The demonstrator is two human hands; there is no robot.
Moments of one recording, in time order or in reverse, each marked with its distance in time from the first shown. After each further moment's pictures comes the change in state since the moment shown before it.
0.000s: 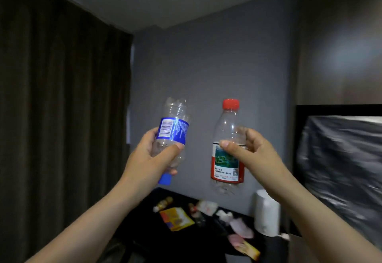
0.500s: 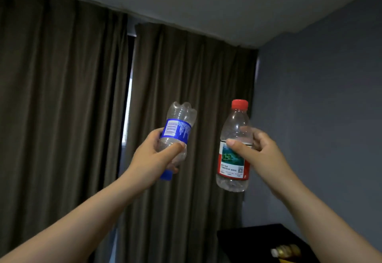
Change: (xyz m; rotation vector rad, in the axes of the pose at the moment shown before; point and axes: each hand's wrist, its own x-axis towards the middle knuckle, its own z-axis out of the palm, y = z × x) left_hand 0.014 0.007 -0.156 0.430 0.558 -0.001; right_hand 0.130 0.060 0.207 0.399 -0.508 -0.121
